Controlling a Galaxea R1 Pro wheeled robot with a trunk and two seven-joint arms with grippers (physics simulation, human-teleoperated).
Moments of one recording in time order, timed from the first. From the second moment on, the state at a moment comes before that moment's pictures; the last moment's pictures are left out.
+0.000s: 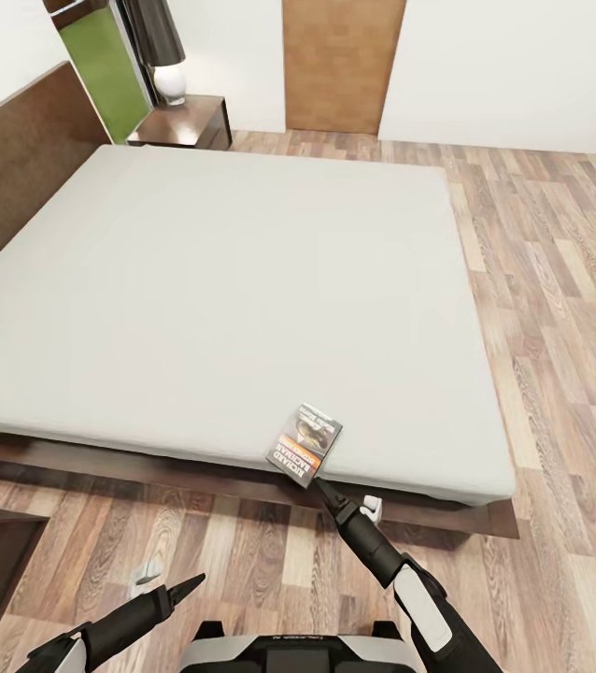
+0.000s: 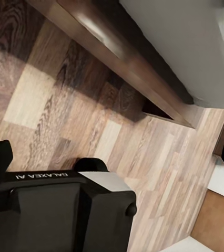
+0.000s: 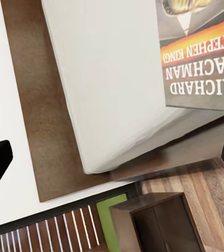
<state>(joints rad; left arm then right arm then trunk) -0.46 0.17 0.39 -0.31 0.12 0.16 -1.01 -0.41 0.10 0.05 -0.75 -0.94 0.27 0.75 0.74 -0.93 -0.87</state>
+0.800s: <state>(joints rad) -0.46 0.17 0.39 -0.32 0.12 0.16 -1.01 -0.41 0.10 0.05 -0.75 -0.94 0.27 0.75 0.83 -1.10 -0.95</state>
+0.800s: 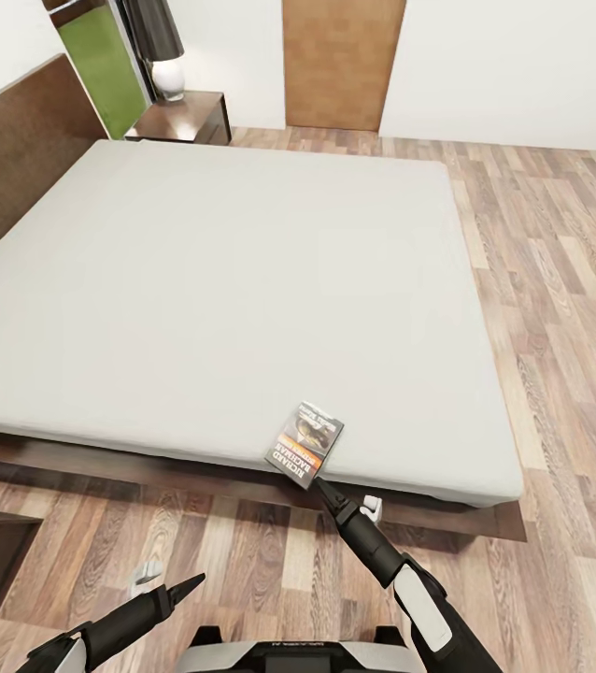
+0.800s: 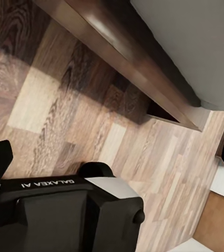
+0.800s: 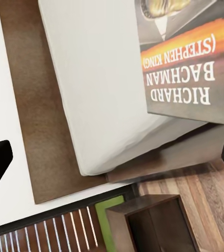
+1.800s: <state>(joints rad) -0.46 0.17 0.39 -0.32 0.12 0.16 -1.02 -0.41 0.10 0.05 -0.75 -0.94 0.27 0.75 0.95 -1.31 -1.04</state>
